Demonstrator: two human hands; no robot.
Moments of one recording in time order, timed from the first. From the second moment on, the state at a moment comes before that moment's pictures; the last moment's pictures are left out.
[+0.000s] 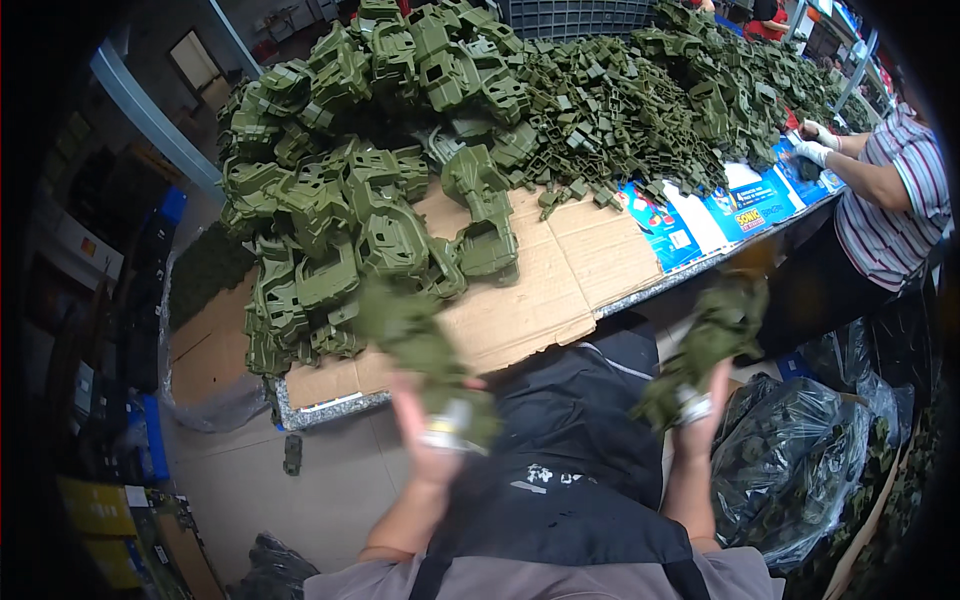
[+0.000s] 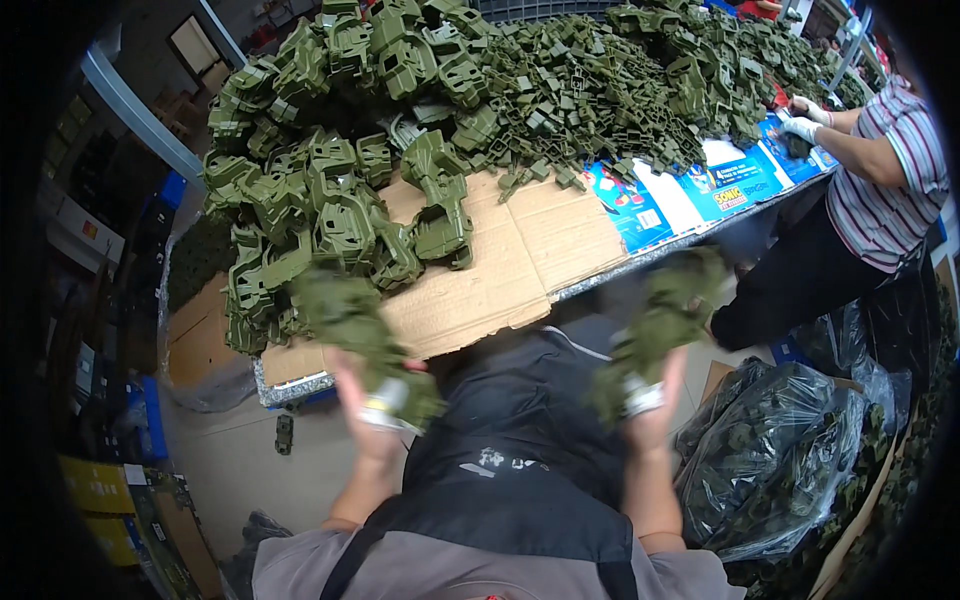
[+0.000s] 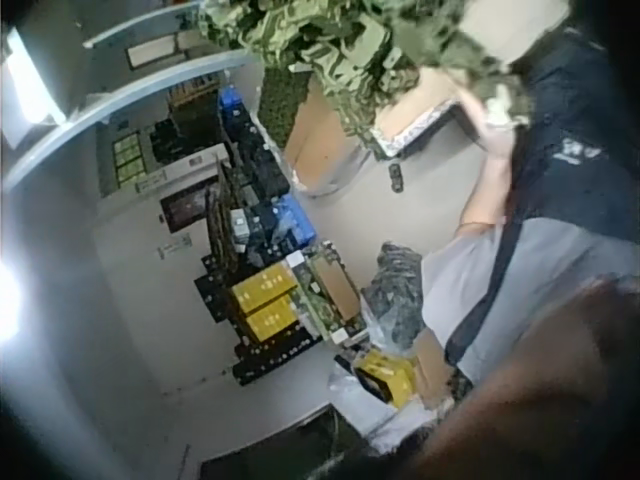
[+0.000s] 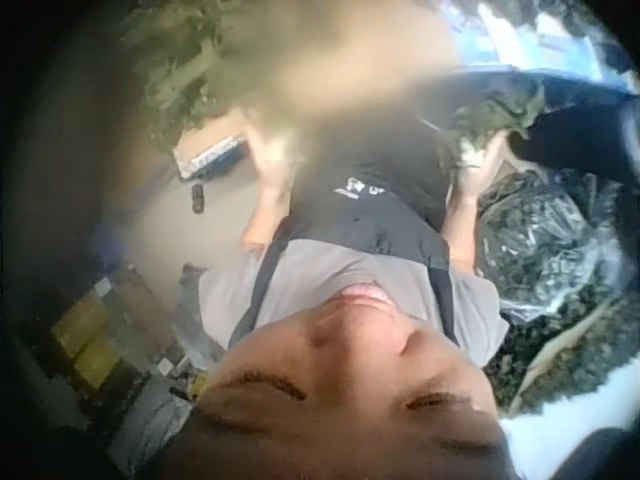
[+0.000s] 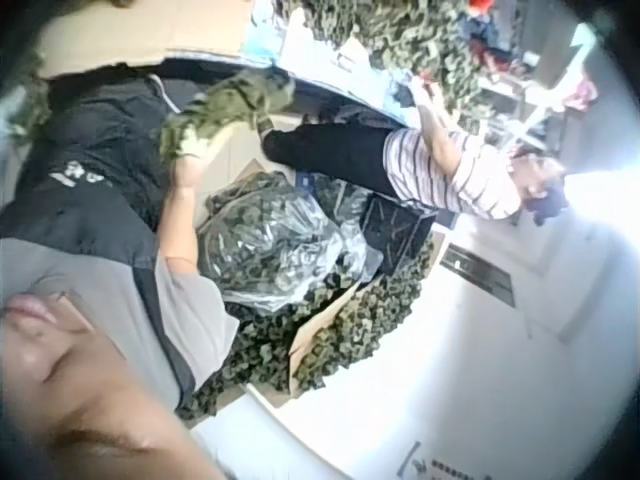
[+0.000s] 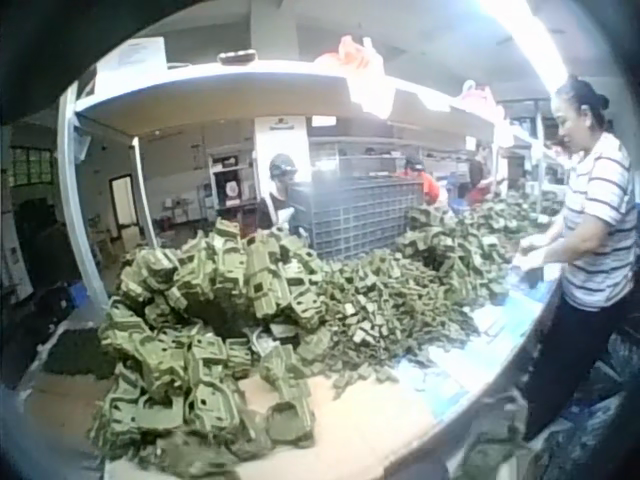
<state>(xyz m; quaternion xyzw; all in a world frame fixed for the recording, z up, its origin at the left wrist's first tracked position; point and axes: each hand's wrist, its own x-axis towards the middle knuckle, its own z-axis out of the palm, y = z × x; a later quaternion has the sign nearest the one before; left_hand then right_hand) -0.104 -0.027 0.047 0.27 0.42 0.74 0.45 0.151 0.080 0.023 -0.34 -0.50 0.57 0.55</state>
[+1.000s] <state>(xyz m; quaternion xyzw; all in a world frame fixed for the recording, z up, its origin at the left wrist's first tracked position) -0.075 0.024 -0.054 0.26 0.28 0.42 0.82 0.148 0.082 0.007 -0.33 -0.86 0.28 0.26</state>
